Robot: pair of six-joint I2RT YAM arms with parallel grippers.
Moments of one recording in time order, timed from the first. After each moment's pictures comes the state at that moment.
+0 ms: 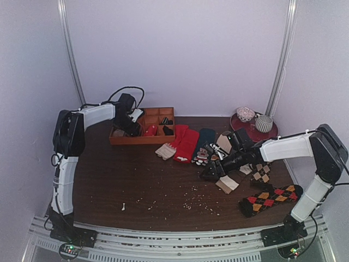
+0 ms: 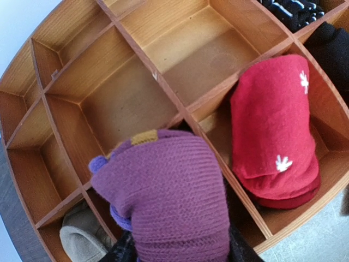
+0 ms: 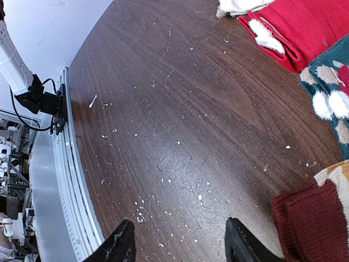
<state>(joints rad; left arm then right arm) -0.35 2.32 1.96 -0.66 -0.03 0.30 0.56 1.64 0.87 -0.13 -0.71 0.14</state>
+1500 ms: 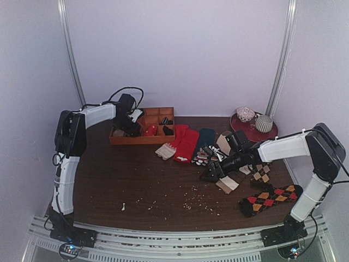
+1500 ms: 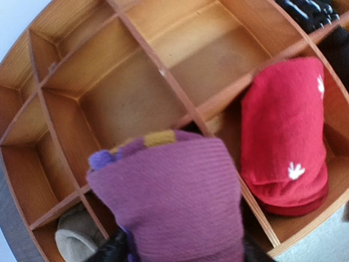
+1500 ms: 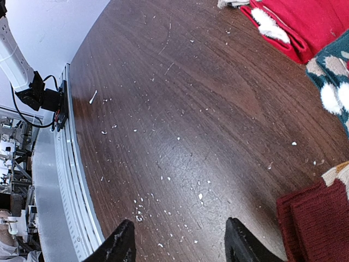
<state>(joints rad) -0.34 2.35 2.00 -0.69 -0.03 0.26 0.56 1.67 0.87 -0.12 -0.73 0.14</state>
